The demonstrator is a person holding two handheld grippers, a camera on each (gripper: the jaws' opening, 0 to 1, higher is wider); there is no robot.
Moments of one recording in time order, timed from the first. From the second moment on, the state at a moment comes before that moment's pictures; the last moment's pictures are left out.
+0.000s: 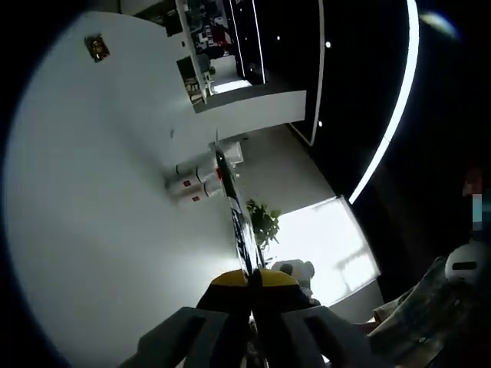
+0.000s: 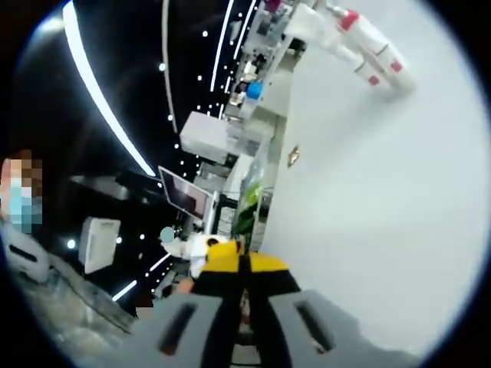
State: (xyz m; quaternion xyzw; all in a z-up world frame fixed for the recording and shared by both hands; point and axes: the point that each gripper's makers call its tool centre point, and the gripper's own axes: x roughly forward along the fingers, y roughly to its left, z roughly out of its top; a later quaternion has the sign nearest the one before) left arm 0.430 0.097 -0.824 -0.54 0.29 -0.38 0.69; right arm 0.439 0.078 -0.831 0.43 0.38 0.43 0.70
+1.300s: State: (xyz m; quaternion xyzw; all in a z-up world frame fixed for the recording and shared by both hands) left arm 0.549 0.128 -0.895 -0.47 0.32 -0.25 0.78; right arm 0.580 0.081 -0.888 0.33 0.37 0.38 0.78
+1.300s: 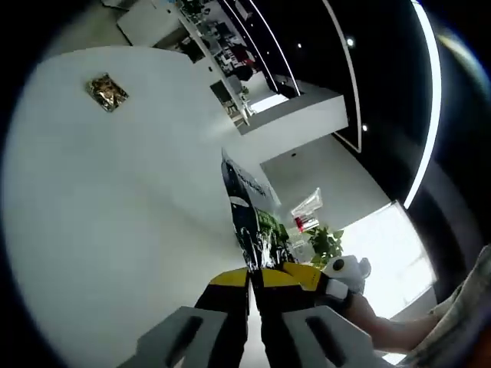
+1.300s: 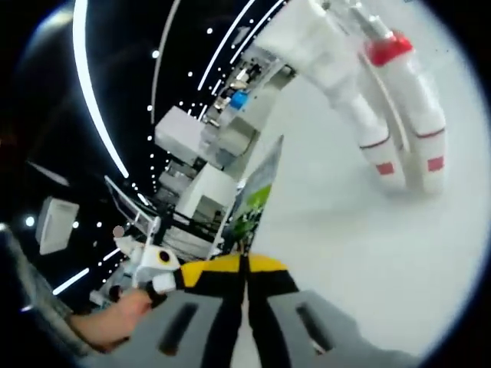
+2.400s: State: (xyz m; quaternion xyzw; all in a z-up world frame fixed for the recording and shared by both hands) left arm 0.590 0.110 -0.948 -0.40 0.36 -0.20 0.82; right arm 0.628 0.049 -0.945 0.37 0.39 0.27 0.80
